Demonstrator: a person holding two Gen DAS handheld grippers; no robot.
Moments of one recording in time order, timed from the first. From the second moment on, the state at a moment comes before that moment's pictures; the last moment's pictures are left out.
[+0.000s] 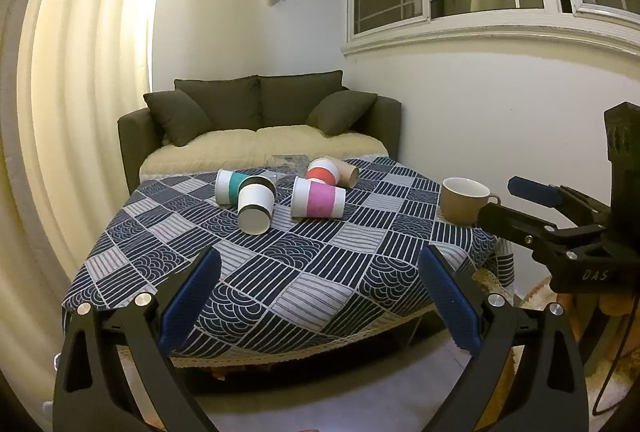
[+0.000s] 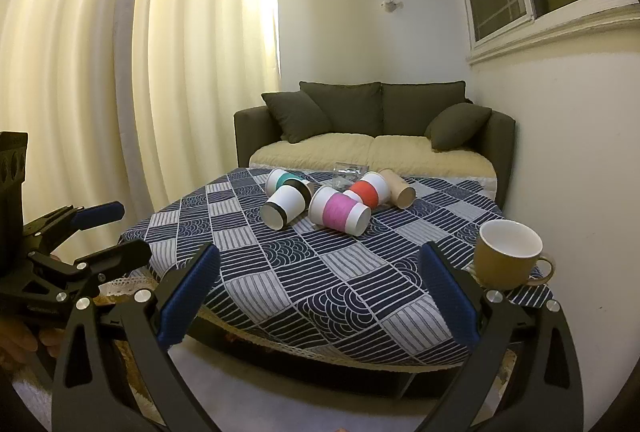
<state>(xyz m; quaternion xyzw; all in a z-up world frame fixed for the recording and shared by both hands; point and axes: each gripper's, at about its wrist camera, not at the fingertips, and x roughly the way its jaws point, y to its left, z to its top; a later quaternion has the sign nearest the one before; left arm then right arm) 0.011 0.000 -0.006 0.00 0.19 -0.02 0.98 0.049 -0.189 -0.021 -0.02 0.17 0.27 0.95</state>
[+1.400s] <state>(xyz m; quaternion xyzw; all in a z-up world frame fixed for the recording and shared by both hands) 0.314 0.114 -0.011 -0.09 0.50 0.00 0.86 0.313 -0.125 -0.029 0.07 0.37 0.27 0.88</state>
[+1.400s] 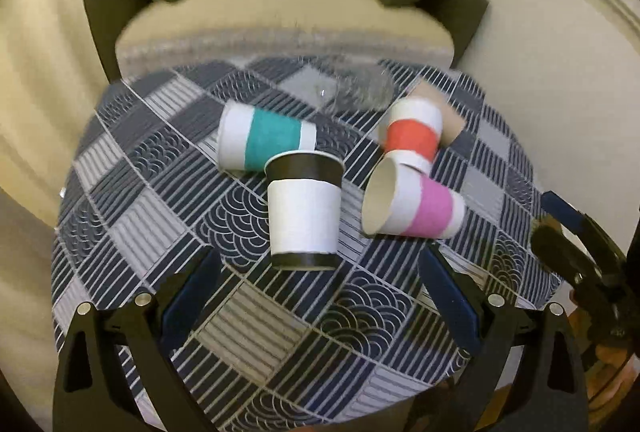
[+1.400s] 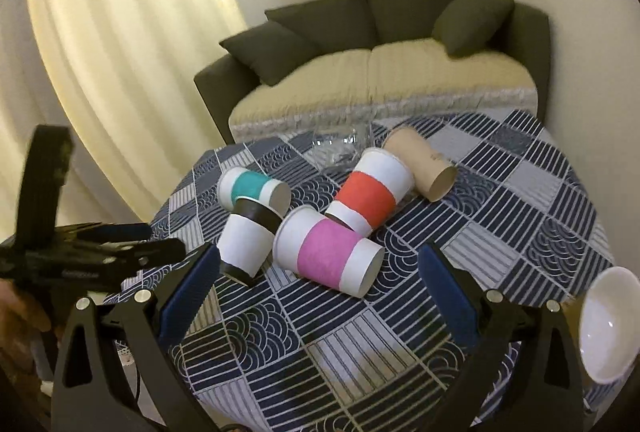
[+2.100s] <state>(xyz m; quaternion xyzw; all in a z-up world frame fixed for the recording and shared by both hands) 0.398 0.114 -0.074 -0.05 0.61 0.02 0.79 0.333 -0.137 -0.070 0.07 0.35 0.30 0.88</state>
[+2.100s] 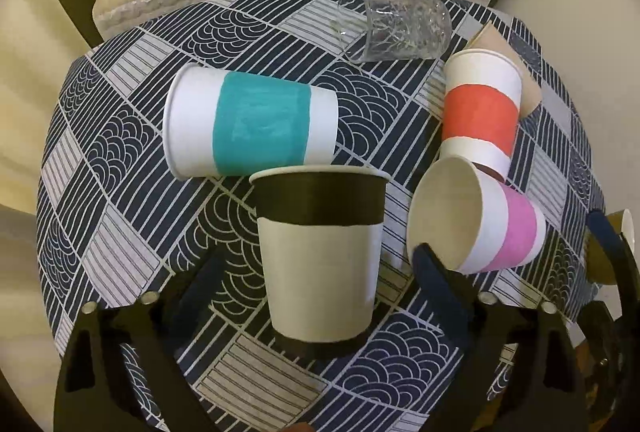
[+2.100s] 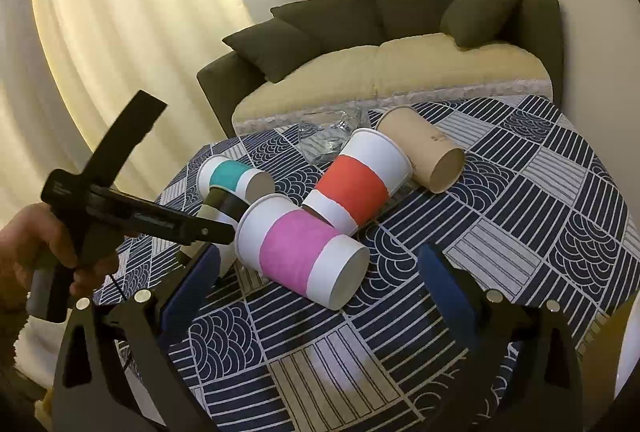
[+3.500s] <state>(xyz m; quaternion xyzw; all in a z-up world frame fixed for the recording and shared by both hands) 0.325 0.071 -0.046 -0.15 0.63 0.01 0.77 0.292 -0.173 -0.025 0.08 0.33 0.33 0.88</state>
